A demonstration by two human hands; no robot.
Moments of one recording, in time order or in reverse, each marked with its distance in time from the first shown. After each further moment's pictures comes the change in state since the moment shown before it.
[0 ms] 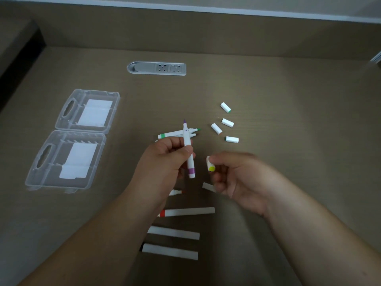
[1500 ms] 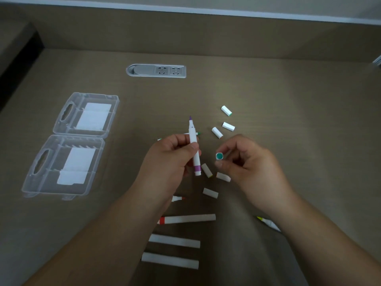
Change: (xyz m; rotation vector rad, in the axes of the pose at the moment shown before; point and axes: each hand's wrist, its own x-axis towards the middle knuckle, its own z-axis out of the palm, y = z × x) left_hand 0.011 0.011 0.008 0.021 -0.022 0.001; right_hand 0.008 -0.002 -0.024 -0.763 0.139 -0.784
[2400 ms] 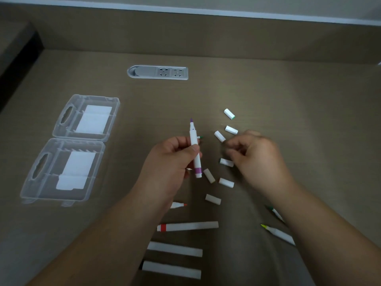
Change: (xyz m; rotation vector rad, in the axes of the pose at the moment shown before) left_hand 0.009 0.000 -0.002 -0.018 -0.003 0.003; right_hand 0.046 0.035 -0.006 -0.485 0.109 -0.071
